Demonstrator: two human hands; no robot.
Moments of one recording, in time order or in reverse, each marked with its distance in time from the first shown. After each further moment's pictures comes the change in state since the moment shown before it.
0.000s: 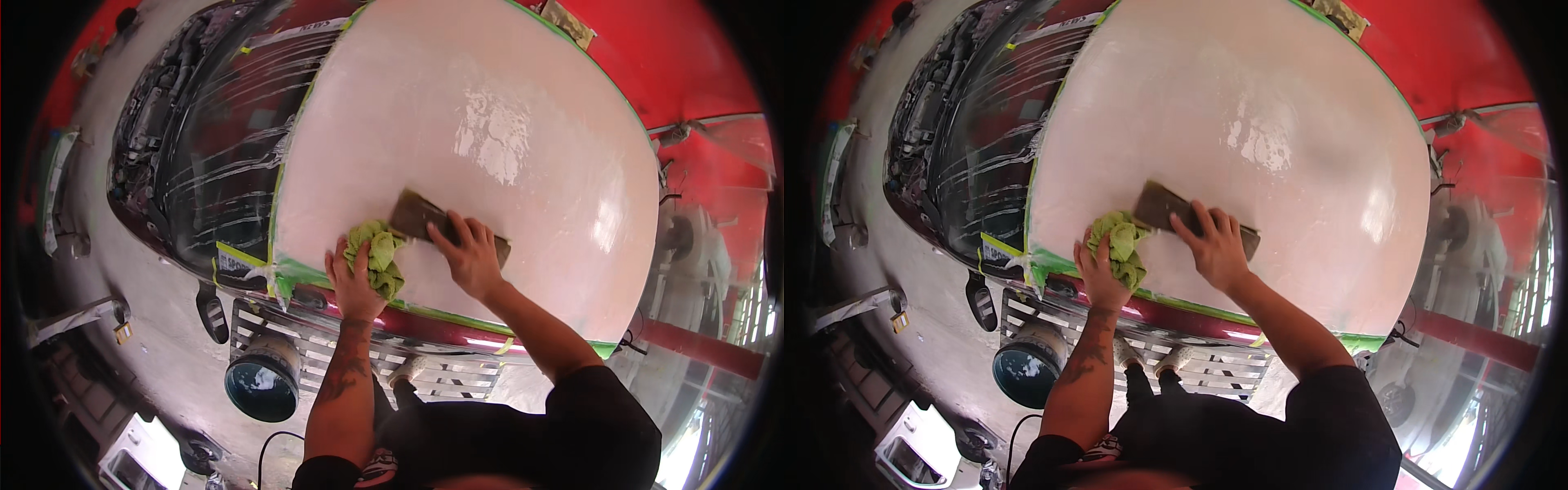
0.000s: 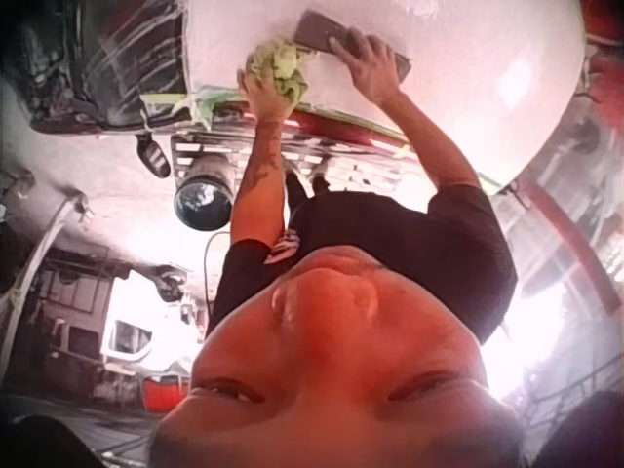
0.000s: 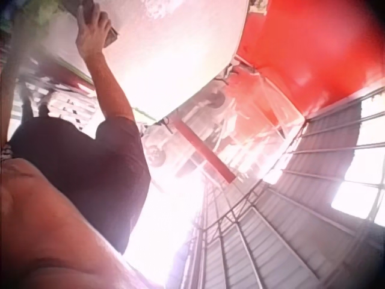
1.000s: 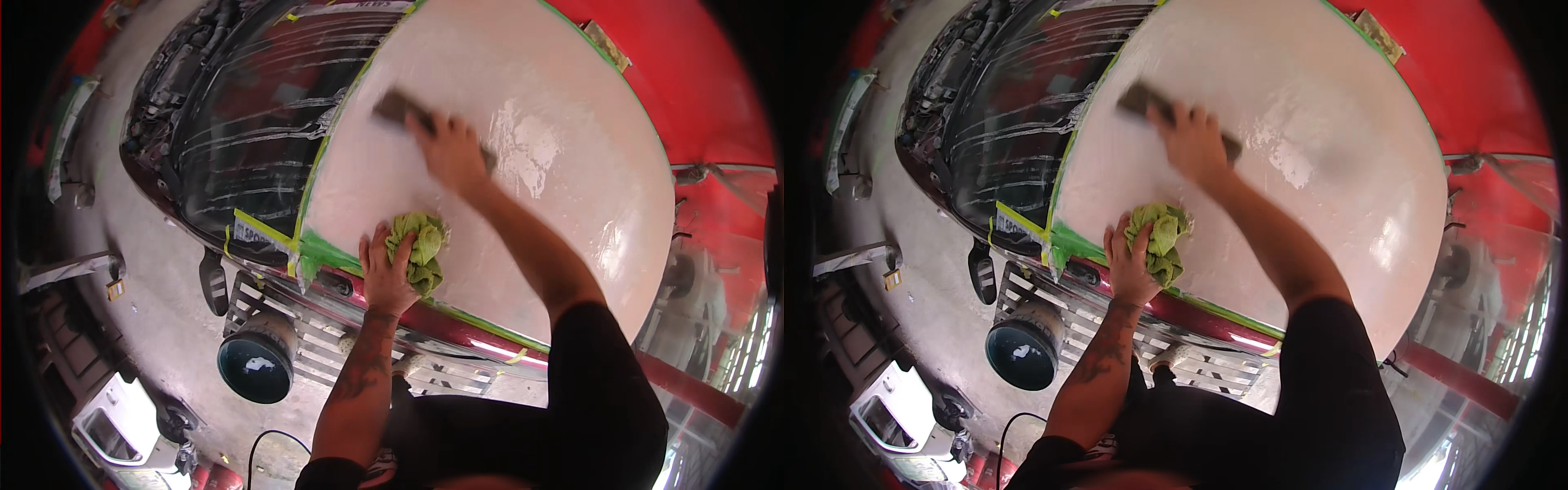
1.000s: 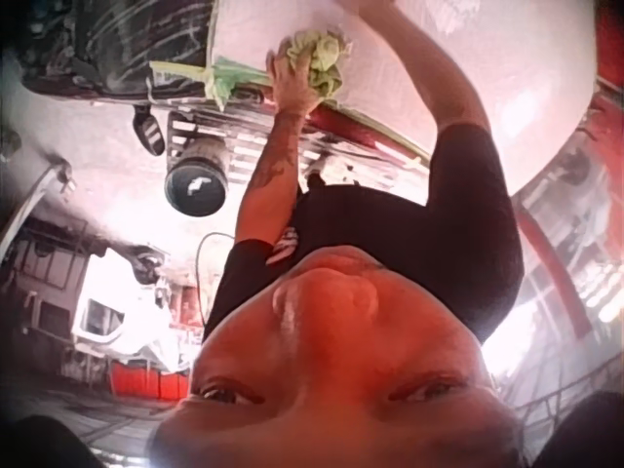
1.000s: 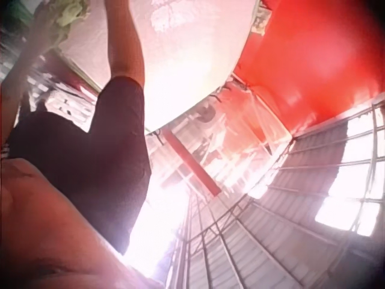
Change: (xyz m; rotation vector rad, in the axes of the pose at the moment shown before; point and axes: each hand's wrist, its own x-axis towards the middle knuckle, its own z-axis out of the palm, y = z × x) left_hand -0.003 -0.004 -0.003 -0.045 0.019 0.011; right_hand 0.200 -0.031 0.026 -0.211 -0.066 -0.107
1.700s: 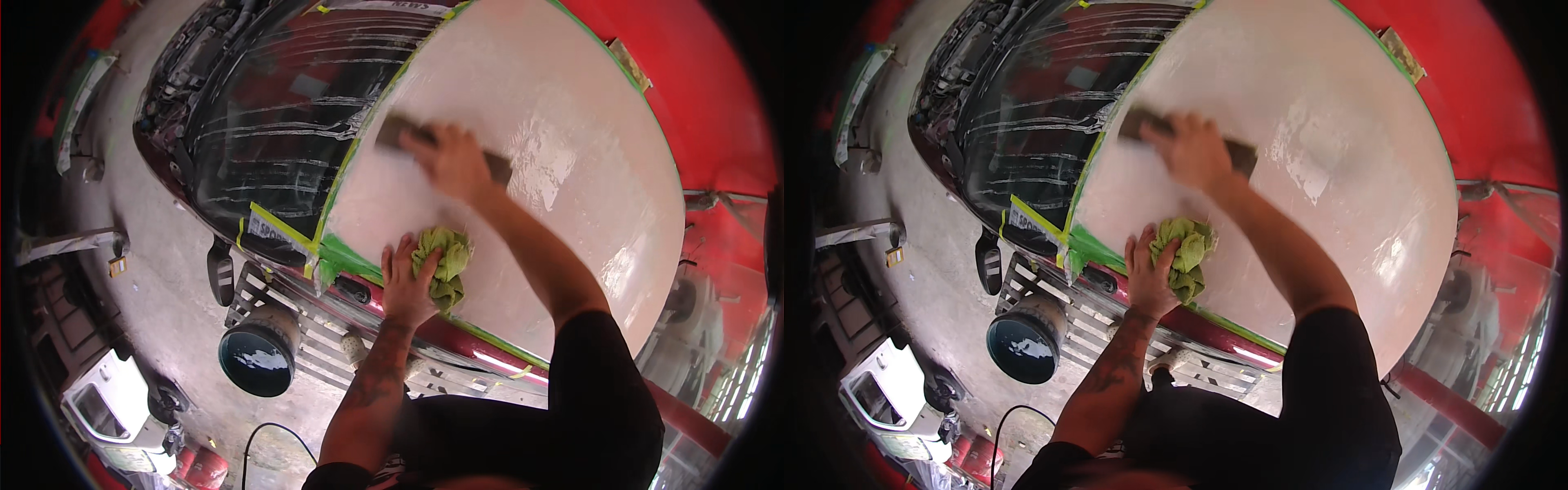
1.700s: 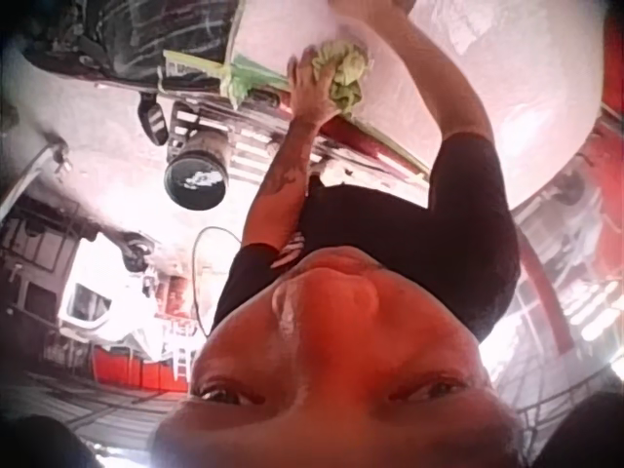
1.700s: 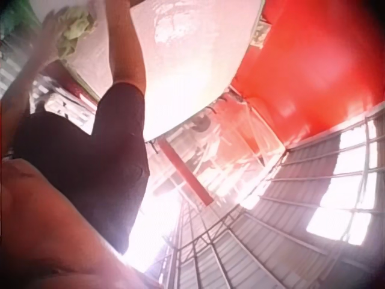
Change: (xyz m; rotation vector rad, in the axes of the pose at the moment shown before) left_hand 0.004 0.006 0.002 -0.059 -0.039 -0.045; right_hand 0.030 -0.009 0.021 0.131 0.180 -0.199
